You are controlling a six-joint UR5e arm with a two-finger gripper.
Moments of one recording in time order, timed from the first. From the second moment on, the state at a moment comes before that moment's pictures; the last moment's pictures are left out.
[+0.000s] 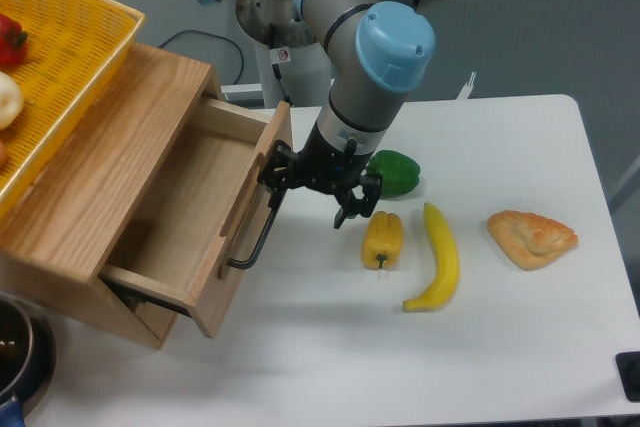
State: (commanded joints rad) arm 2.52 -1.81 -1.50 -1.39 1.19 0.65
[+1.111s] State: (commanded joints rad) arm 2.55 -1.81 -1.50 -1.39 1.18 0.66
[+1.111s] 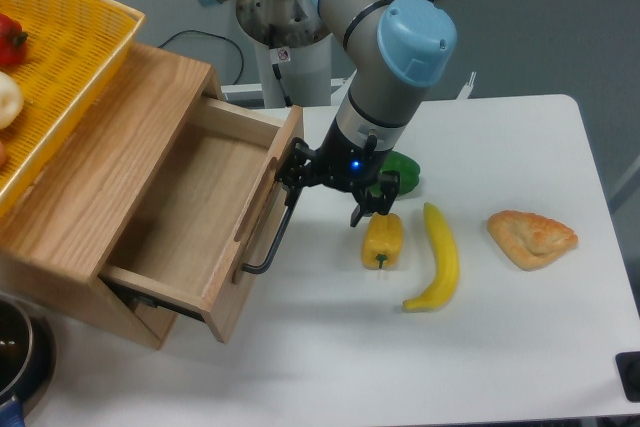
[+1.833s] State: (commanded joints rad) arm 2.56 -1.80 -1.48 -1.39 1.18 0.67
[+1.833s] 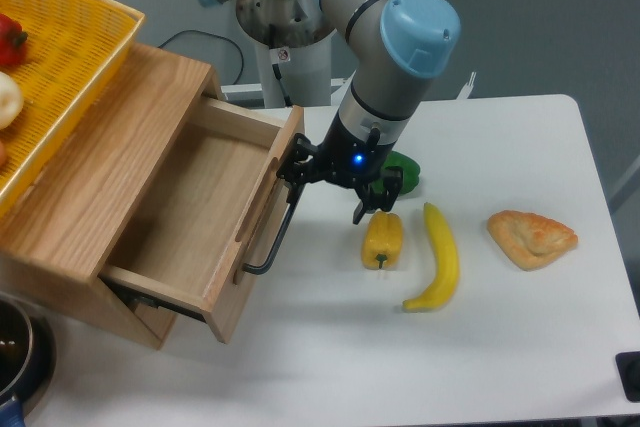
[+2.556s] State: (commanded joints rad) arm 2.67 -1.84 -1.48 -1.25 1.18 1.00
